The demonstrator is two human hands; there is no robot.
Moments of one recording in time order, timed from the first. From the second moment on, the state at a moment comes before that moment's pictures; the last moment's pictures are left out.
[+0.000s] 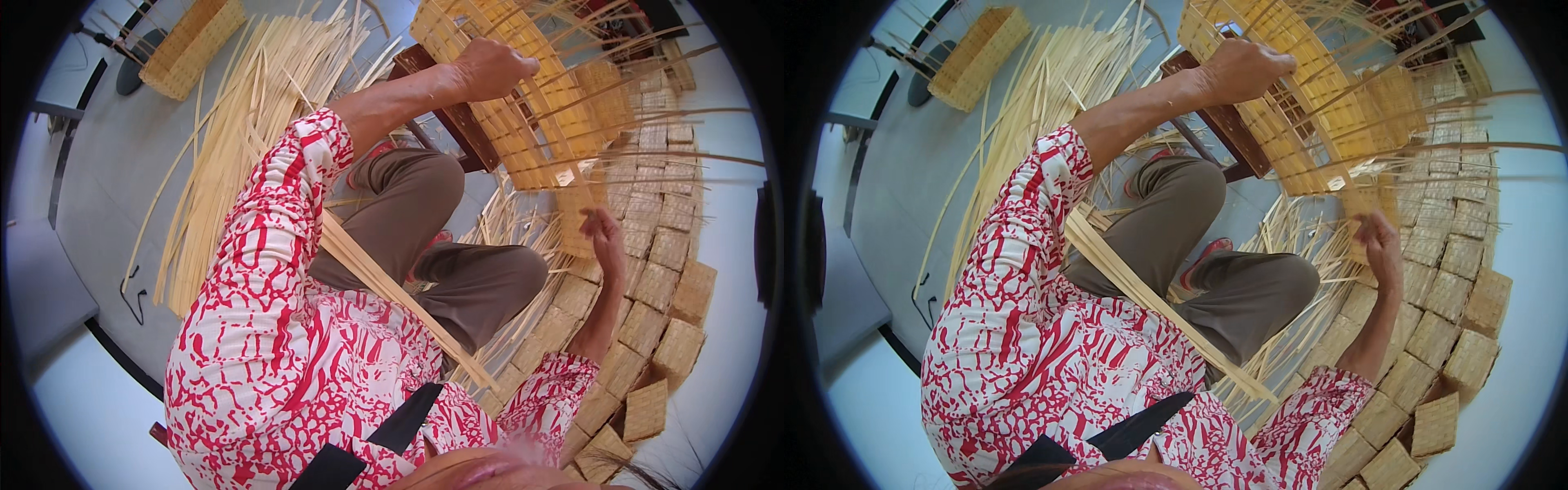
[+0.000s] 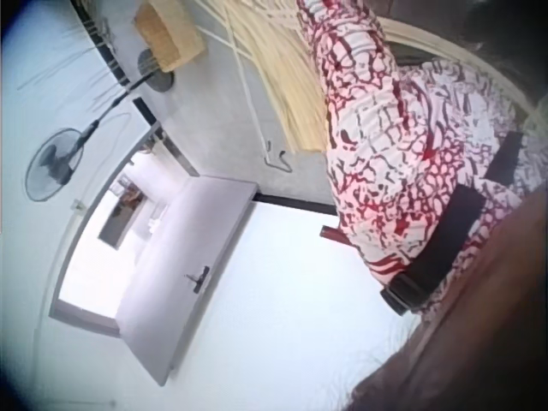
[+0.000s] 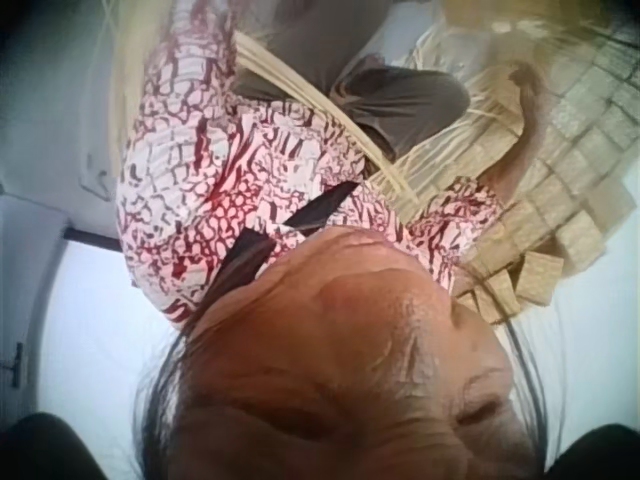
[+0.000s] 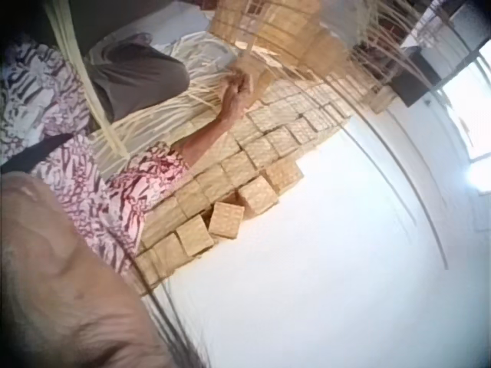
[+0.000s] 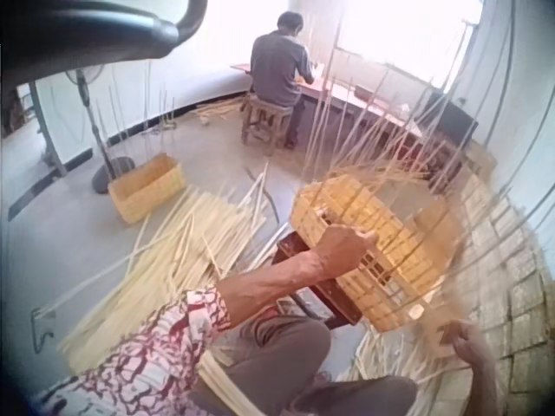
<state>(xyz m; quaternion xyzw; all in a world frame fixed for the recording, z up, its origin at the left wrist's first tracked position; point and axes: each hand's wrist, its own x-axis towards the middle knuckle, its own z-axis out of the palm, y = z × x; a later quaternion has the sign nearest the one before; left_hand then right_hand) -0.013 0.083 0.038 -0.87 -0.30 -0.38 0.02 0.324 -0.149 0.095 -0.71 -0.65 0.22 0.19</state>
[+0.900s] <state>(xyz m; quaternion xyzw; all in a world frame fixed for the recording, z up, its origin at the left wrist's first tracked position) -0.013 0.060 0.027 -0.82 -0.22 -0.51 -0.13 0.272 -0.108 -0.014 -0.35 -0.18 0.44 0.81</state>
